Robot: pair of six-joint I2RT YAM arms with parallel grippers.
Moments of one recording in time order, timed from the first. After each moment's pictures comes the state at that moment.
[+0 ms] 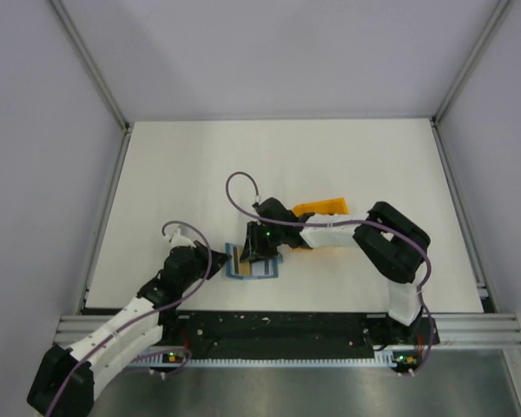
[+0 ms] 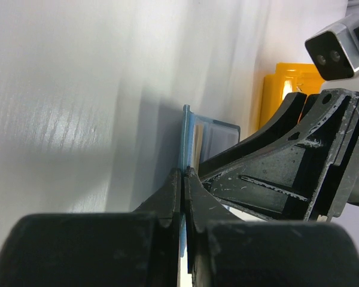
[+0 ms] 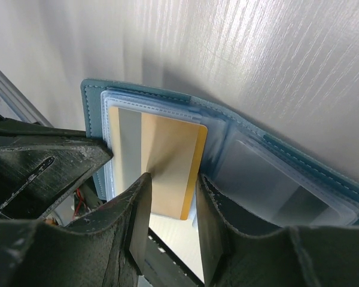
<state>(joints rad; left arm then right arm) -0.53 0.63 0.06 0.08 0.00 -1.13 0.94 1.90 1.09 -0.04 -0.35 0.90</state>
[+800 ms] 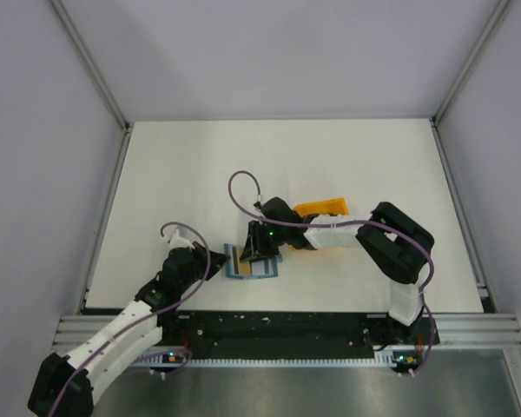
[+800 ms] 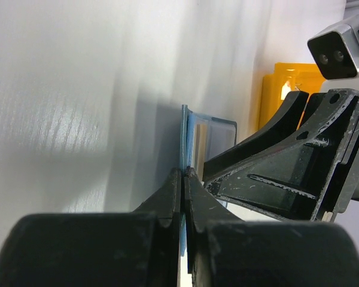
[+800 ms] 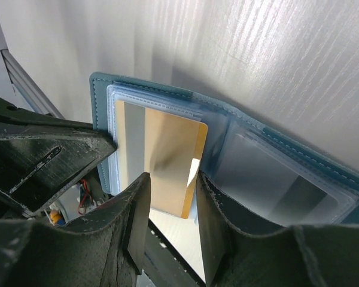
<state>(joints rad) -0.53 0.57 0.06 0.02 -0.02 -1.12 0.91 1.88 1.03 0.05 -0.39 0.89</state>
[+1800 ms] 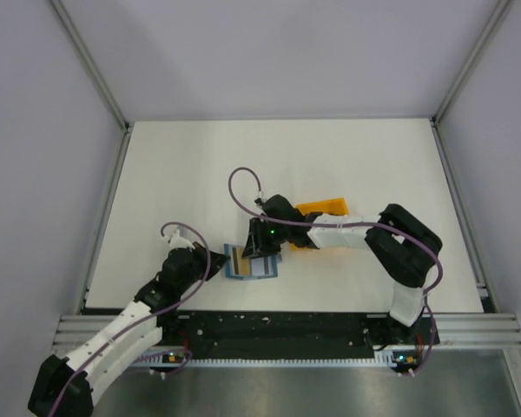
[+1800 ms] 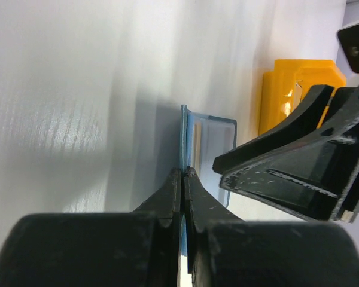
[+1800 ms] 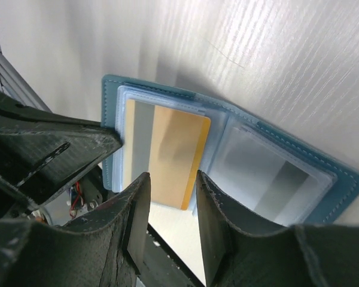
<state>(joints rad) -0.53 0.56 0.06 0.01 -0.02 -1.10 0.92 1.85 1.03 0.02 -0.35 0.85</state>
